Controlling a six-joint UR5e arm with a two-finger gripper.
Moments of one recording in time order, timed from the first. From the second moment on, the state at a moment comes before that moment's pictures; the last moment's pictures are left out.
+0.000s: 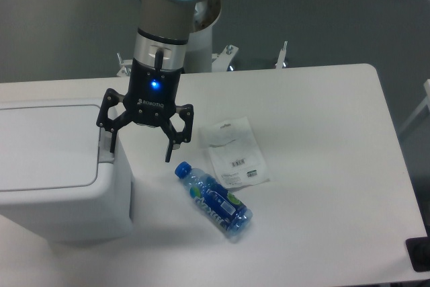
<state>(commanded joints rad) 2.31 -1.68 -1.71 -0.76 1.16 0.20</state>
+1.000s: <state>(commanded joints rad) 2.33 -1.61 -1.63 -0.77 1.16 0.18</state>
